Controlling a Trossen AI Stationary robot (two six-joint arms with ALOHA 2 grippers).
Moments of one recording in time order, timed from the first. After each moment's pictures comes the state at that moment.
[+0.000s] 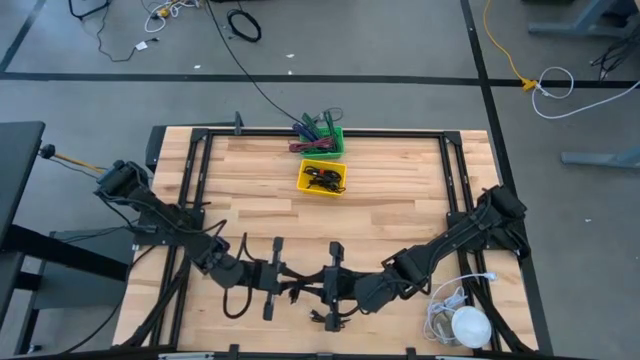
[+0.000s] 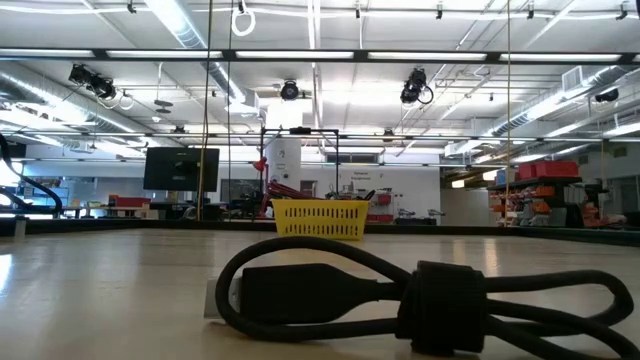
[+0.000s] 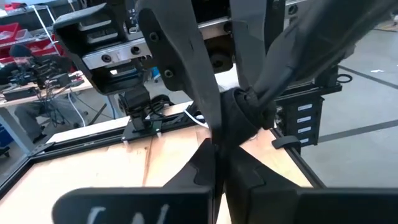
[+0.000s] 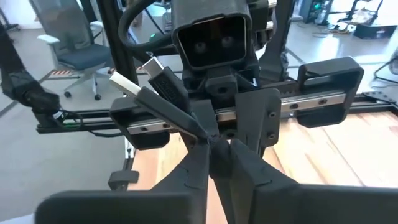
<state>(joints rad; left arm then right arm) -0.63 1.47 0.88 0.51 -0.58 0.12 0.57 1.83 1.56 -0.05 0.56 0.22</state>
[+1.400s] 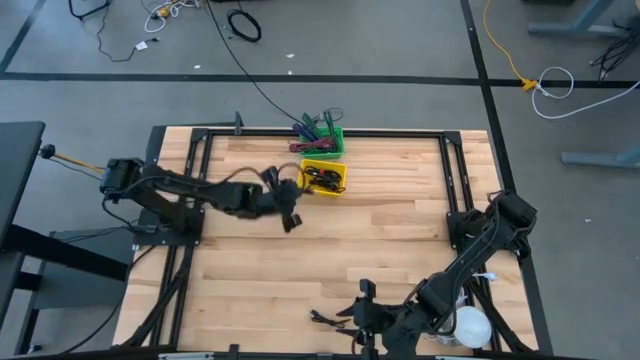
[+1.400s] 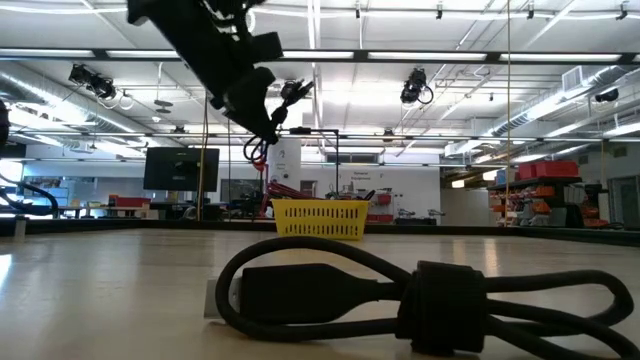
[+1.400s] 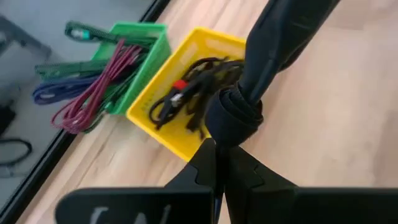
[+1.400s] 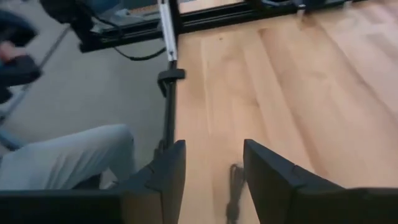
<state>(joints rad) -0.05 1.47 0.93 -0.30 -0.61 -0.20 0.78 1.81 1.37 -0.20 0.57 0.61</state>
